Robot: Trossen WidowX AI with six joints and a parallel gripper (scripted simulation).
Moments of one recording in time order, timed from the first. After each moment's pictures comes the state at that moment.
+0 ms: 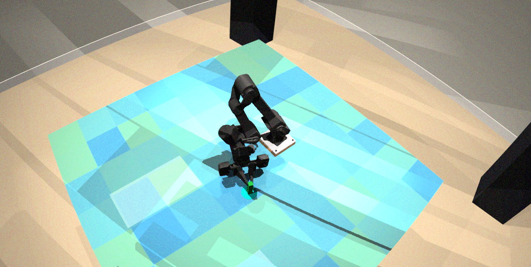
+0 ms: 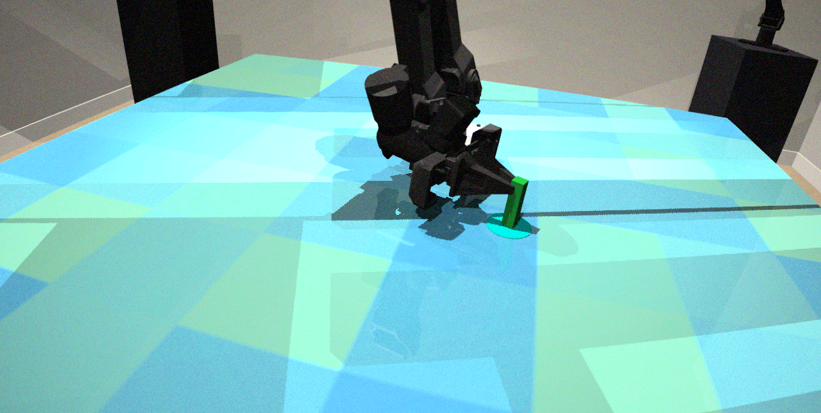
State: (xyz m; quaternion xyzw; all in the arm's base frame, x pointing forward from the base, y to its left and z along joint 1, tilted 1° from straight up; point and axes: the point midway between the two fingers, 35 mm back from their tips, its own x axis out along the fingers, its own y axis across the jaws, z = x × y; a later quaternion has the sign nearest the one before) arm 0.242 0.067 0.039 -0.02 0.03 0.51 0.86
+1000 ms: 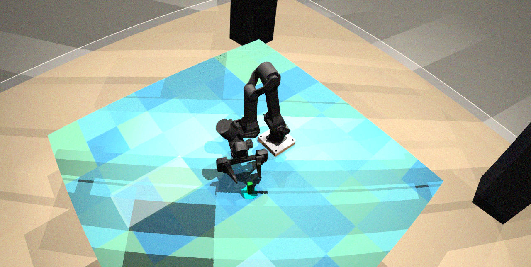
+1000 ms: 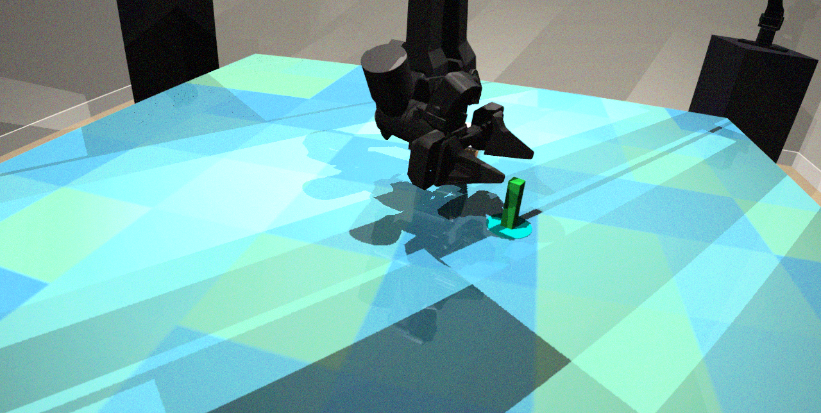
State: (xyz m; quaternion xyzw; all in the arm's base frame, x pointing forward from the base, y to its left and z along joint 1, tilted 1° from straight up) arm 0.249 0.064 0.071 -0.01 0.03 0.51 0.86
